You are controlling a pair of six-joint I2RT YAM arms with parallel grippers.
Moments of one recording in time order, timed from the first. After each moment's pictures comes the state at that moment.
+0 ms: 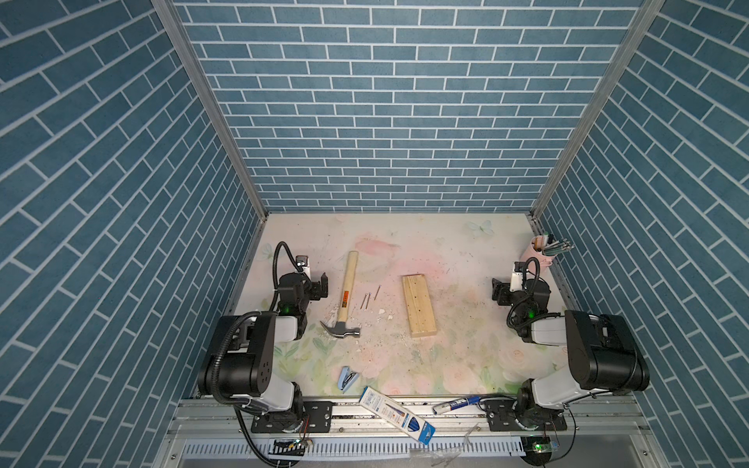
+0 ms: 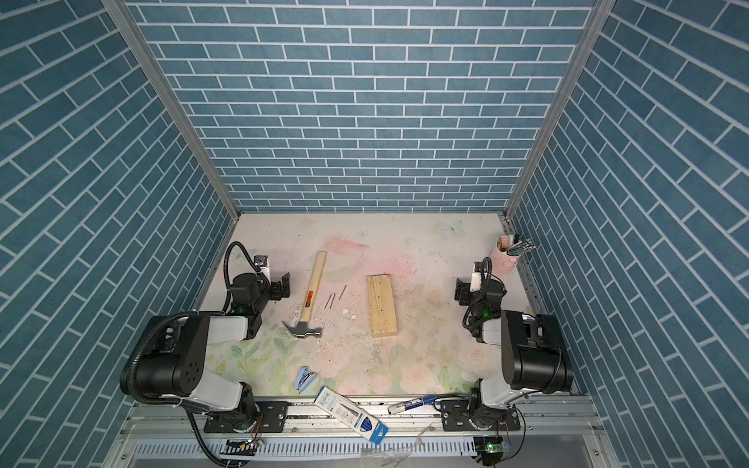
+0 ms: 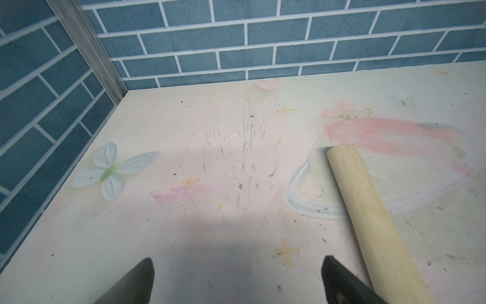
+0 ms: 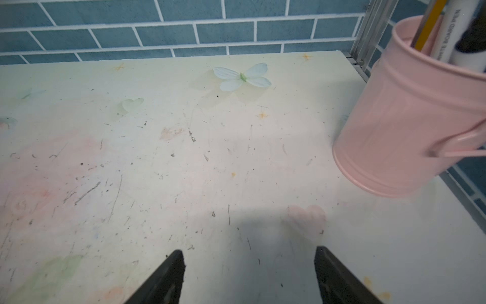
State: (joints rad) left arm 0.00 1.52 0.40 0.71 -0.01 0.06; right arm -0.06 1.54 0.36 0.75 -0.14 -0.02
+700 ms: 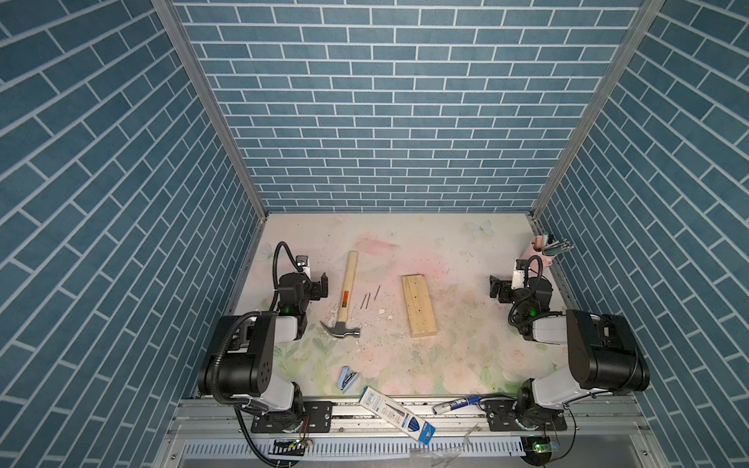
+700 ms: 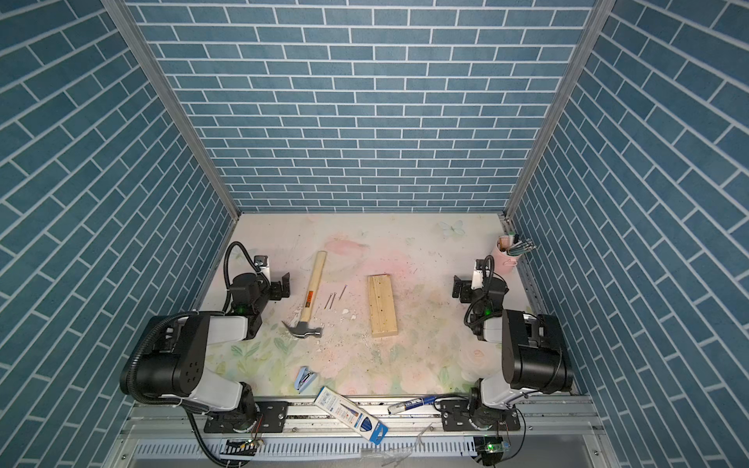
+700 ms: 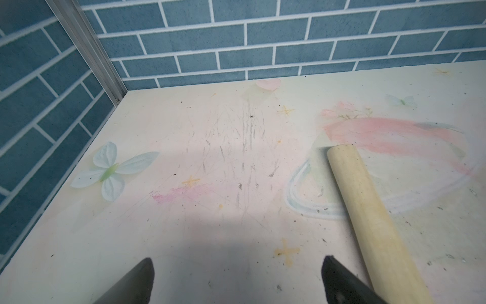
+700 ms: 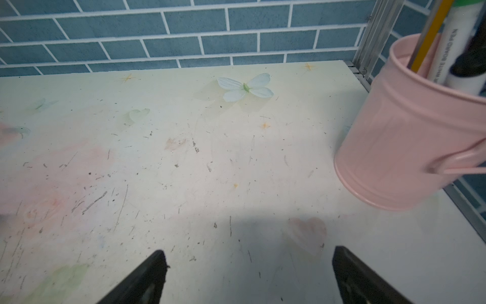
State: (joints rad) left arm 0.00 1.52 0.40 0.71 0.00 0.06; right arm -0.07 1.54 0.37 0.76 -0.17 -0.03
